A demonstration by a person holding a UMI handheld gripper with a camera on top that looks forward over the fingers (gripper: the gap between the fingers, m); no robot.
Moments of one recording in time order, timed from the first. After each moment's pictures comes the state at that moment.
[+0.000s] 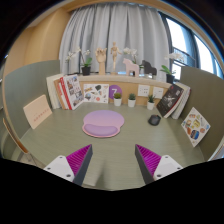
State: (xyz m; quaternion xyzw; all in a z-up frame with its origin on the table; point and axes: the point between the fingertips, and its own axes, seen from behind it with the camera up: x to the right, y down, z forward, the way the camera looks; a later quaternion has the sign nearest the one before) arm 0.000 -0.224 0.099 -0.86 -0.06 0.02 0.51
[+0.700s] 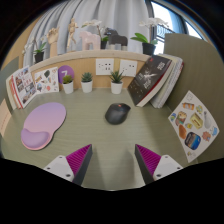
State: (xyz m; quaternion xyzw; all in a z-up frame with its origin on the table) arm 0.200 -0.057 -0.003 -0.91 0.01 -0.04 0.42
